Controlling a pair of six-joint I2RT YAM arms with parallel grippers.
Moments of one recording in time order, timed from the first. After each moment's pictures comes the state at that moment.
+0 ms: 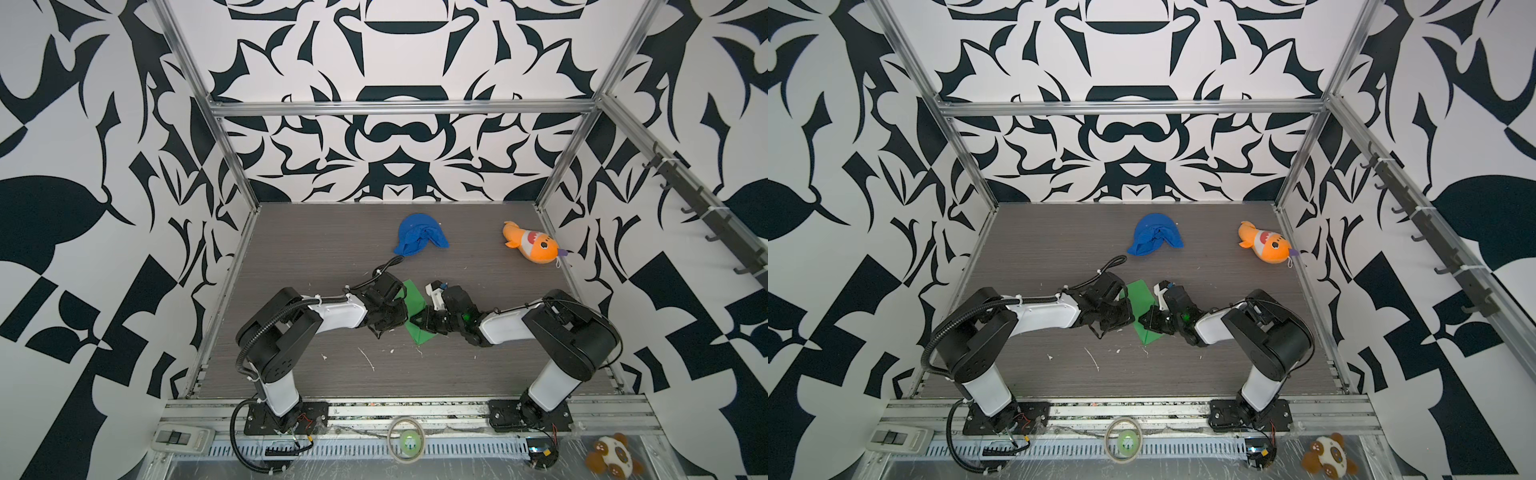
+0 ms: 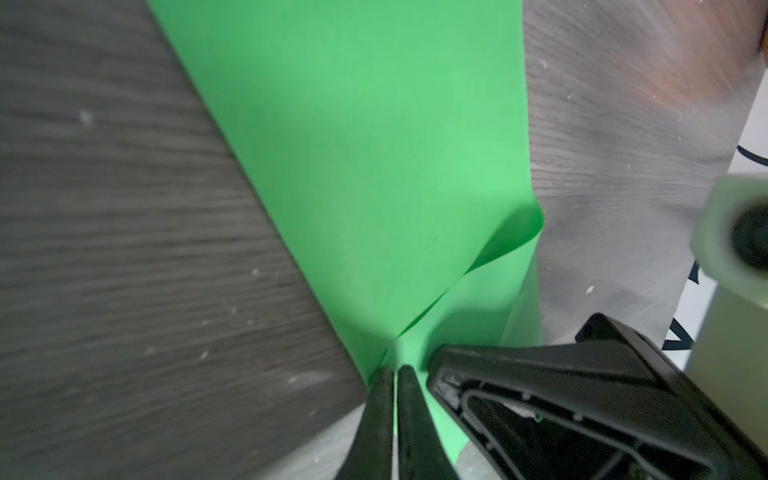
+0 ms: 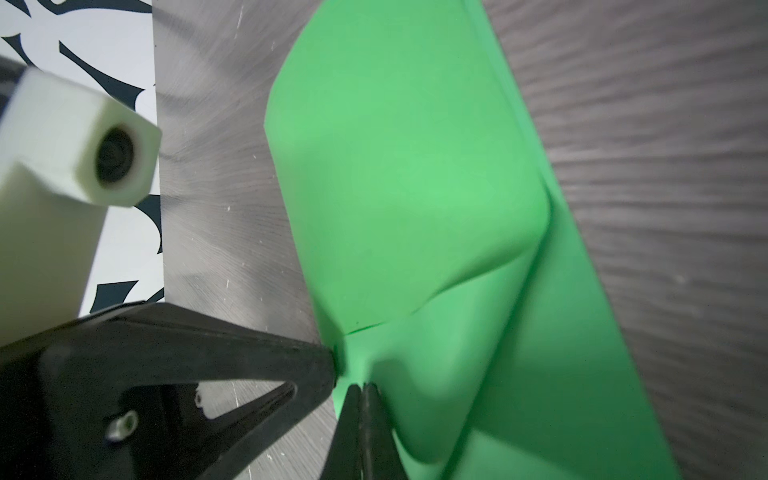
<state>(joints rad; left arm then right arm) -0.81 1.75 0.88 -0.12 0.24 -1.00 0.65 1.69 0.51 0.46 -0.40 0.89</state>
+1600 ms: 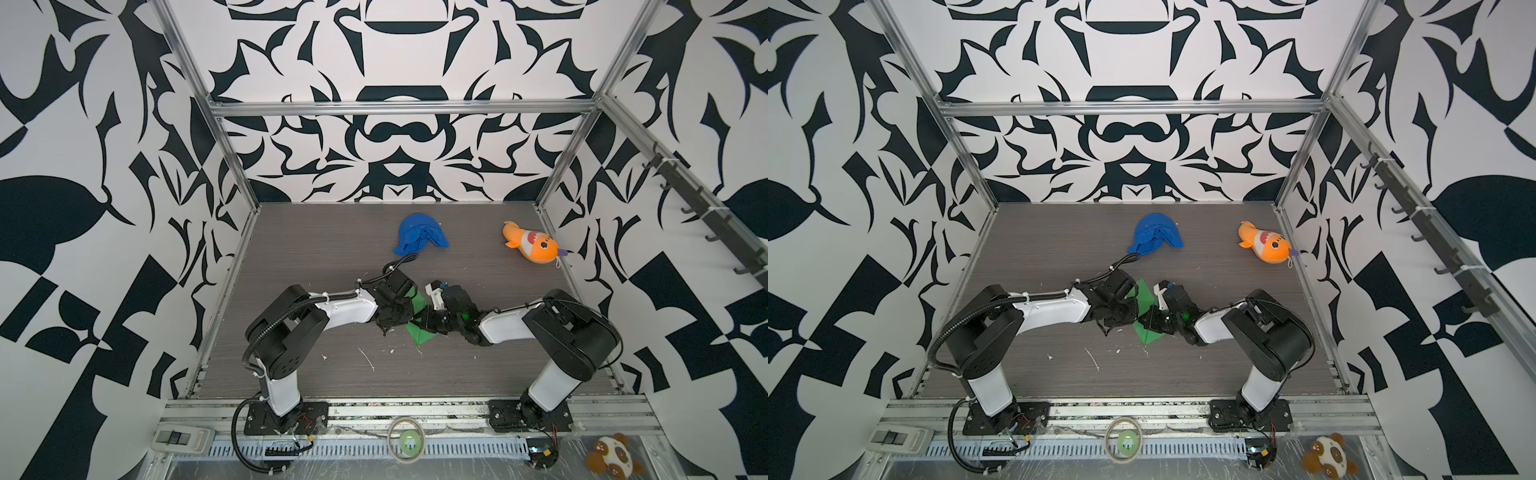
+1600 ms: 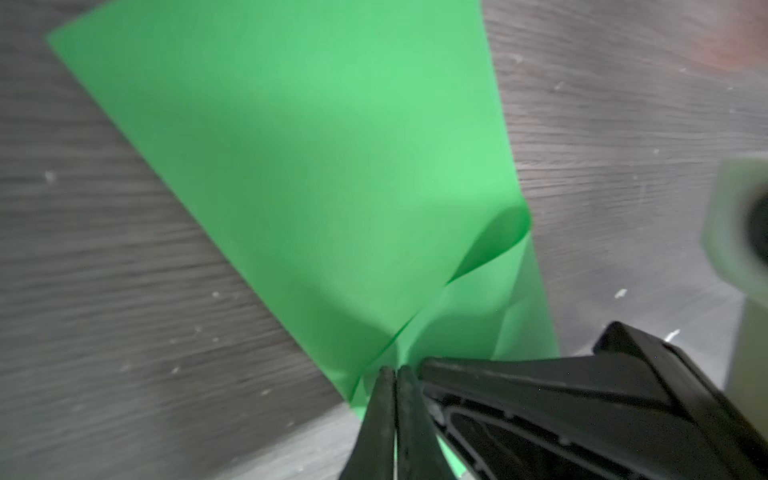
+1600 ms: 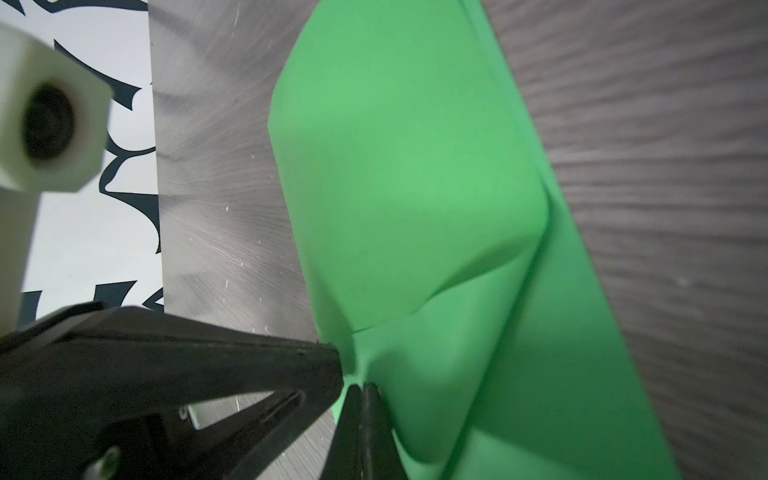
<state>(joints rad) -0.86 1.79 1.00 -0.29 0.13 -0.91 0.65 1.69 0.51 0.44 -0.40 0.89</state>
